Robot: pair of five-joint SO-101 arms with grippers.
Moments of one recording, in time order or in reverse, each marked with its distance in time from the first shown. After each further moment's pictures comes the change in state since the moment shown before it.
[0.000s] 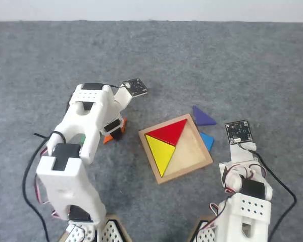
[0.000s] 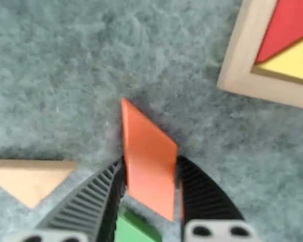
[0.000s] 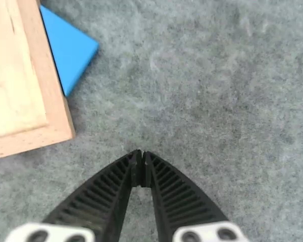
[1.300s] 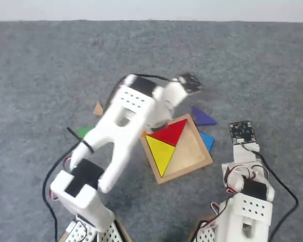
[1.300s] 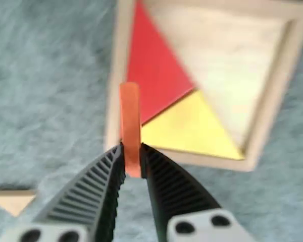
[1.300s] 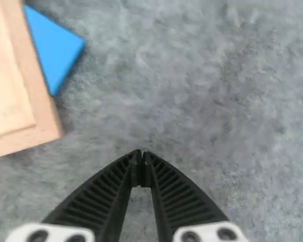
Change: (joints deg) left arm 27.5 -11.0 -12.6 17.1 22.6; right arm 3.3 0.0 0.0 0.0 0.0
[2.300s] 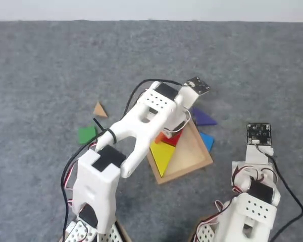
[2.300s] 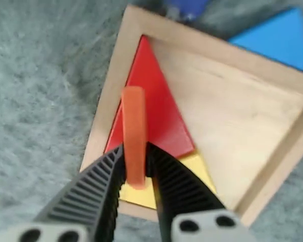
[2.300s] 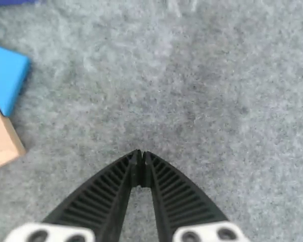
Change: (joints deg) left arm 3.5 17.8 -6.9 -6.5 15.6; right arm 6.7 0.0 0.0 -2.5 -2.6
